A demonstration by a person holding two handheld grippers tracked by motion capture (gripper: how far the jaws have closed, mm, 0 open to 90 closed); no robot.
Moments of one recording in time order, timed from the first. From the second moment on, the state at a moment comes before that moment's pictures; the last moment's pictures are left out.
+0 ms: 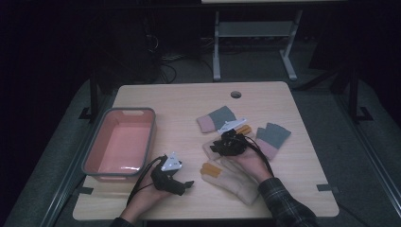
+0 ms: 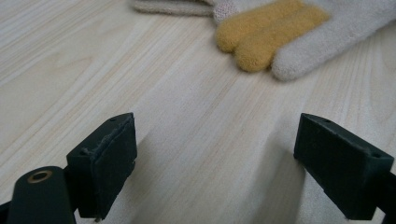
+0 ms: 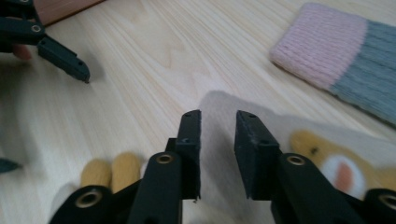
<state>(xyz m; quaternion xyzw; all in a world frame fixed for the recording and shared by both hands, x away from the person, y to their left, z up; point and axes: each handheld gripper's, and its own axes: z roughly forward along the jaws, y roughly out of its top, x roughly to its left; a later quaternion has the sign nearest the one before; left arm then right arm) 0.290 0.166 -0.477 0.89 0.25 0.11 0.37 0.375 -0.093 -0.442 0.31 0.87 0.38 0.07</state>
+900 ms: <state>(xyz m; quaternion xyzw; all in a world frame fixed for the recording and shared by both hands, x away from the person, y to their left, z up) 0.290 0.166 -0.476 0.89 0.25 0.11 0.37 0.369 -0.086 -0.424 0.28 0.87 0.40 0.10</state>
